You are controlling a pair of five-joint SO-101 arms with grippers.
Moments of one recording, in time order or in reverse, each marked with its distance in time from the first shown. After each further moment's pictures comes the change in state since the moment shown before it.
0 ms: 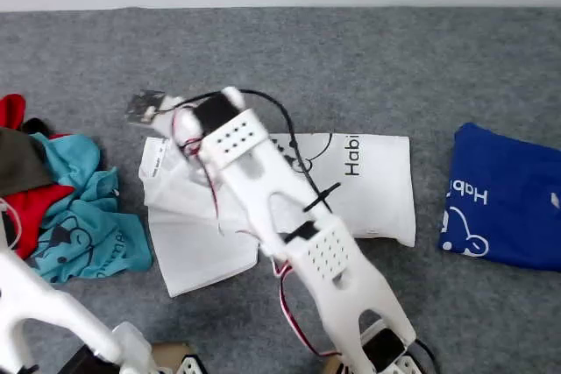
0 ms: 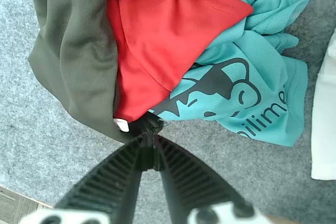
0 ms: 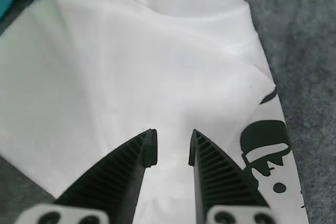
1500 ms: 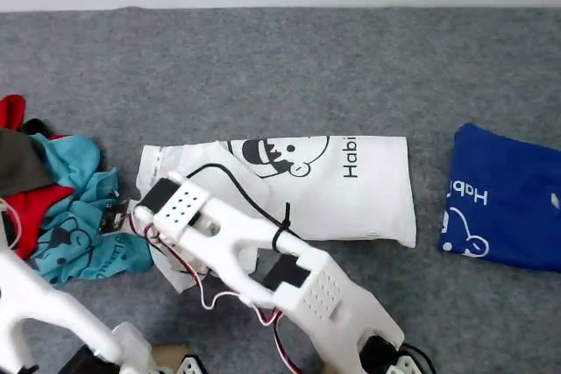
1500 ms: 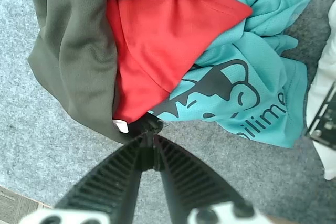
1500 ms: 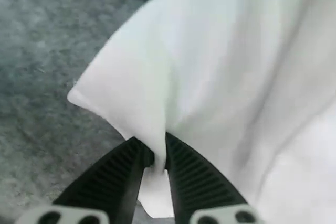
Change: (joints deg) left arm 0.0 -0.1 0.0 0.0 0.0; right arm -14.7 -9.9 39.1 -11.8 -1.8
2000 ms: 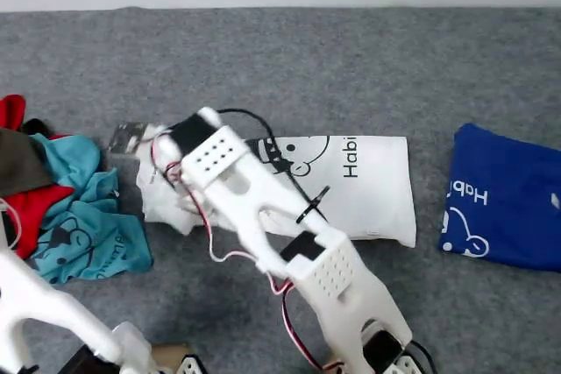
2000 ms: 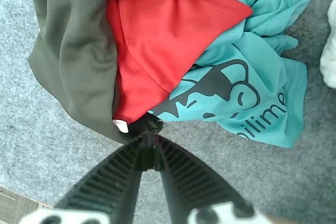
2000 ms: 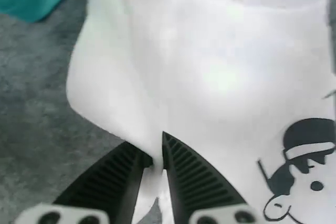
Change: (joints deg) left arm 0.0 0.0 0.0 0.0 0.0; right arm 11.5 2.5 -22.6 8.1 0.0
